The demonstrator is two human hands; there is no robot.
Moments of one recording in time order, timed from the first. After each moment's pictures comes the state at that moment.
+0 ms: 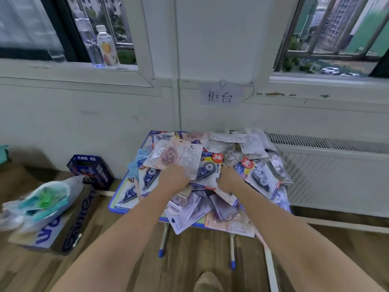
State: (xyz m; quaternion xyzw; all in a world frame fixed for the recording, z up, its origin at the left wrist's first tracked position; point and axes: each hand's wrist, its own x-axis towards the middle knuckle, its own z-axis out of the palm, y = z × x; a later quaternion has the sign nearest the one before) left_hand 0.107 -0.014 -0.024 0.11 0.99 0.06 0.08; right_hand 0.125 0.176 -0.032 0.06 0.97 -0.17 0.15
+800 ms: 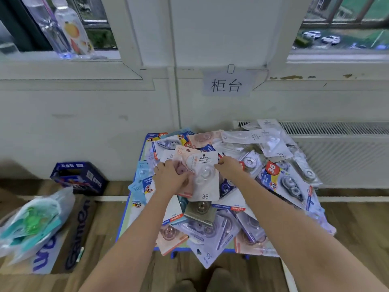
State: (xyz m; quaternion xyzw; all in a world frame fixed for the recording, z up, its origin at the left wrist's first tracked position) left_hand -0.012 -0.063 -0.056 -0.01 0.97 0.23 0.10; right_hand 0.007 0.123 -0.036 0.18 0.93 -0.28 0.15
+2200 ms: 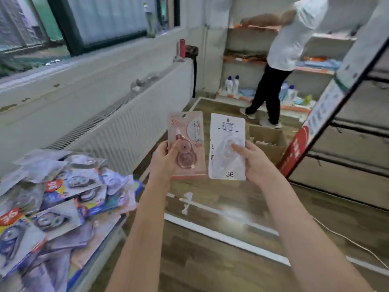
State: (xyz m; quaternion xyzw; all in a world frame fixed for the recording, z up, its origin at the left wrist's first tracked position) left_hand 0.379 0.203 0.059 0.38 0.53 0.60 0.46; right_hand 0.592 0.233 0.070 0.41 0.38 -0.67 -0.48
